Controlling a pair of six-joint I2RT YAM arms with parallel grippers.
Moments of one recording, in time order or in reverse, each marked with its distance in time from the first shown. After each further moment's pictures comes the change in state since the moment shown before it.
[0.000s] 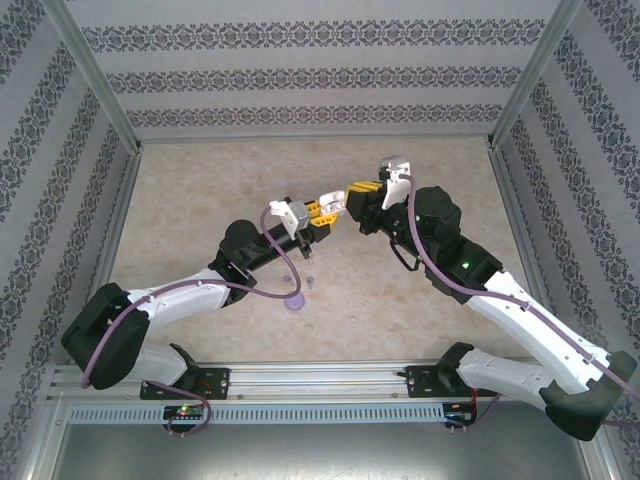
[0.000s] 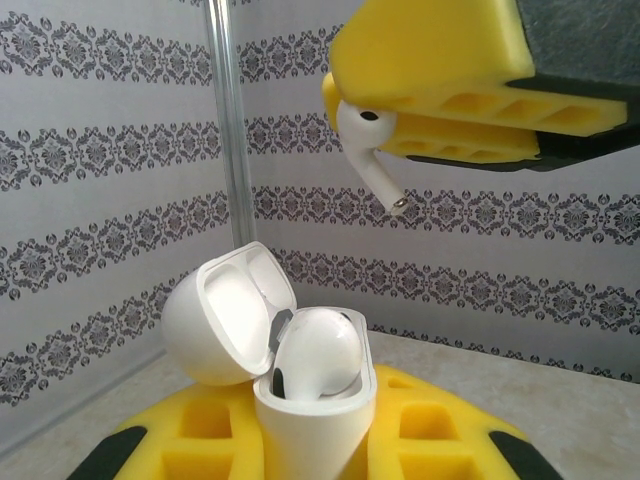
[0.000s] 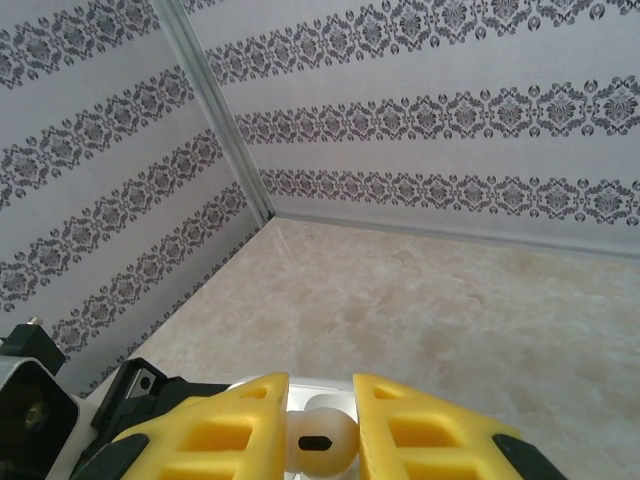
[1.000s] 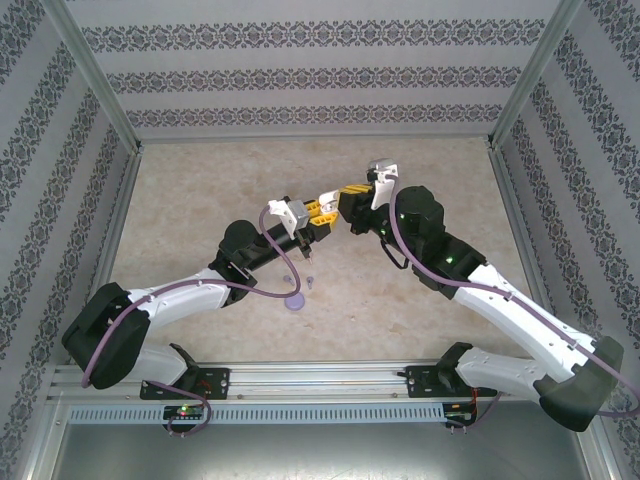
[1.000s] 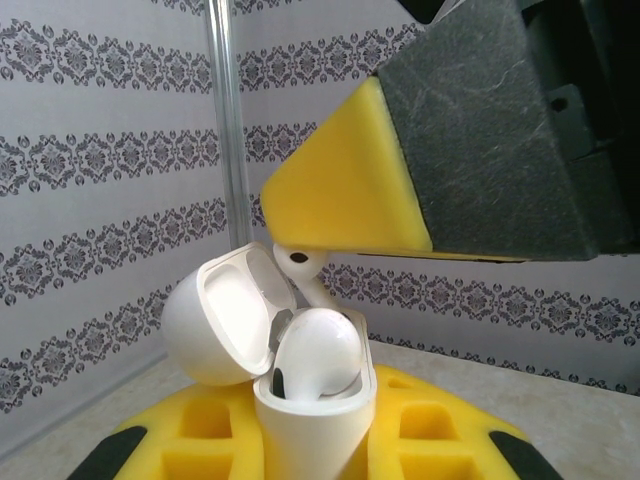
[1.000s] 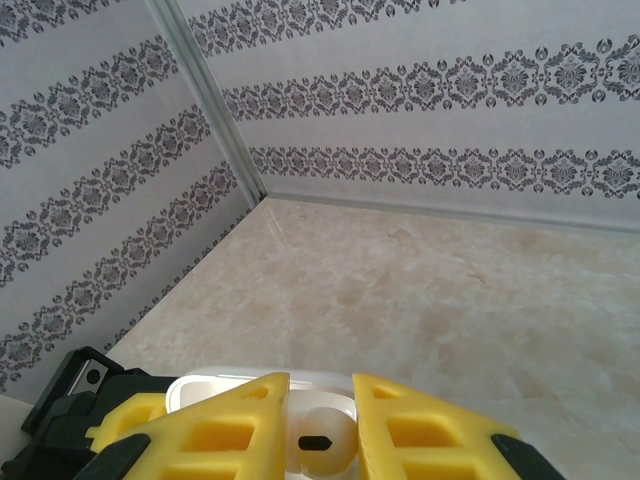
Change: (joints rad) left arm 0.000 0.002 0.000 0.021 0.004 -0.018; right arm 0.000 0.066 -0.035 0.053 -0.001 0.010
